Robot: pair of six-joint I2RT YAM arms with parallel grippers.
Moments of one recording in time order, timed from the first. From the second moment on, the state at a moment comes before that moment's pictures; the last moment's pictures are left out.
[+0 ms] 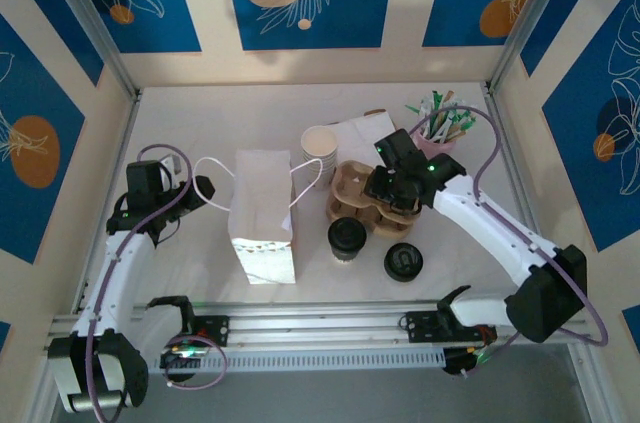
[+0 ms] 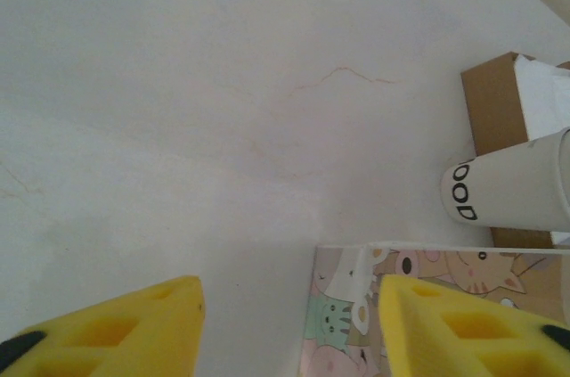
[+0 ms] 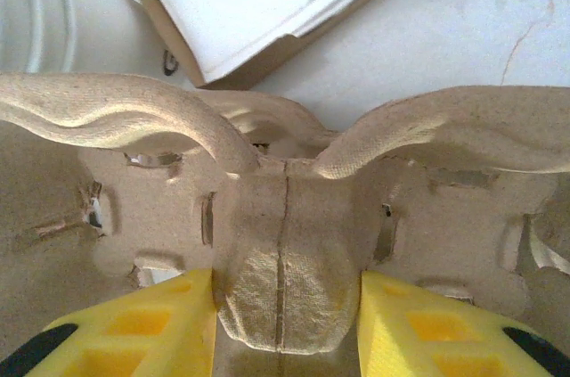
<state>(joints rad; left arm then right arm) 0.07 0.95 0.71 -0.54 0.33 -0.43 0.56 1.27 1.14 -0.95 0.04 0.86</state>
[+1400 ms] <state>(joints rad) 0.04 0.69 1.32 -1.25 0.29 -0.49 0.58 1.25 1.52 -0.90 0.00 0.42</state>
